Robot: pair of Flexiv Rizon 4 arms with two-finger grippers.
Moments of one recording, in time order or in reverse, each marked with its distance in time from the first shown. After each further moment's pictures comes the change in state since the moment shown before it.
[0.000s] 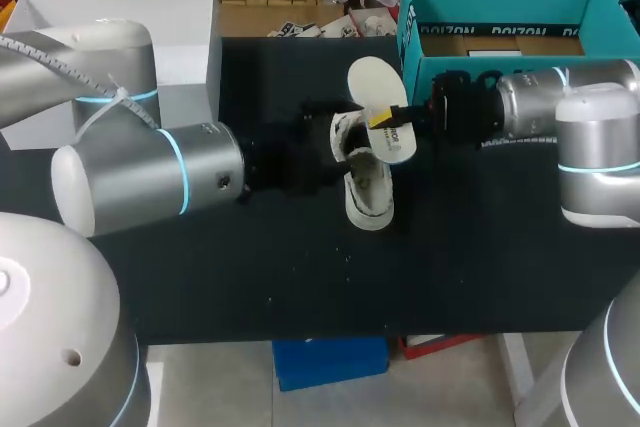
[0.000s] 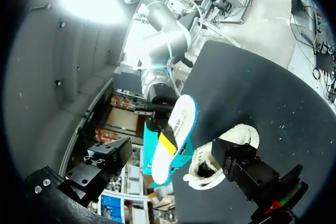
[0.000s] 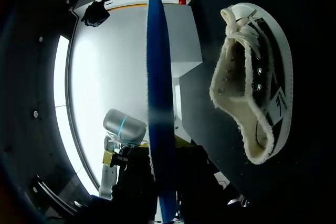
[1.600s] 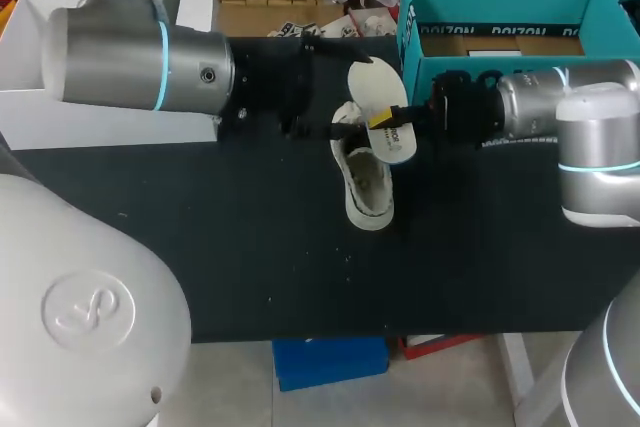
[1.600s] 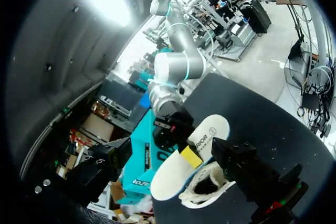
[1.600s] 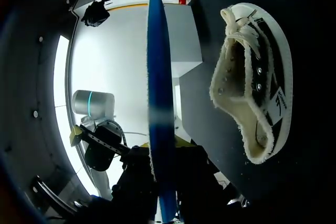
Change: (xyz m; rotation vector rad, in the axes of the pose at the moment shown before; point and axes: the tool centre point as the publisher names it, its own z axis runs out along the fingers) left arm -0.060 0.000 0.008 0.205 0.186 -0.223; right arm 0.000 0.000 0.000 -0.001 0.000 0.000
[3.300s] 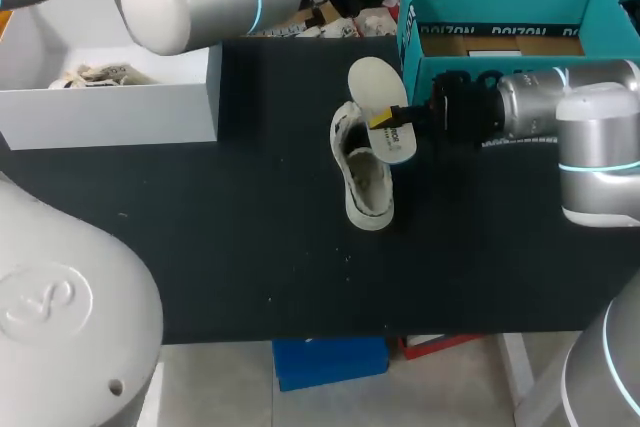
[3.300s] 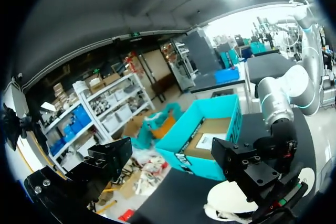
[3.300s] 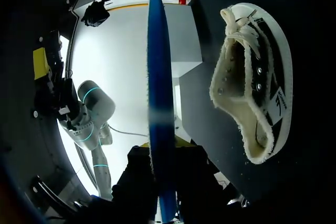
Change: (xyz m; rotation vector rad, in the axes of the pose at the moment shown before) left arm -0.177 0.087 0.027 -0.298 -0.455 -0.657; right arm 0.000 0.000 0.000 0.000 0.000 0.000
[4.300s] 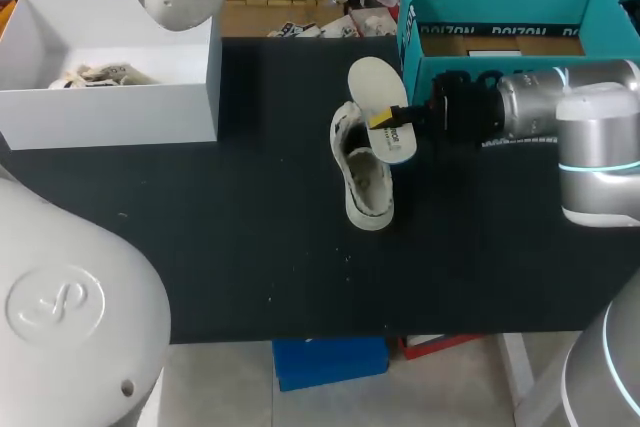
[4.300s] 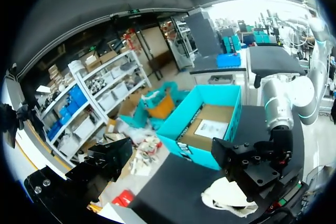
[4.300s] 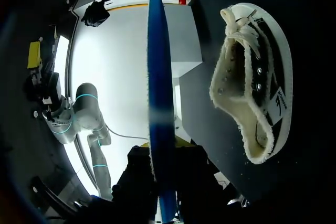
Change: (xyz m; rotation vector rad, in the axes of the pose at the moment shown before) left arm -0.028 -0.018 0.007 -0.209 0.045 -0.063; right arm 0.000 0.000 0.000 0.000 0.000 0.000
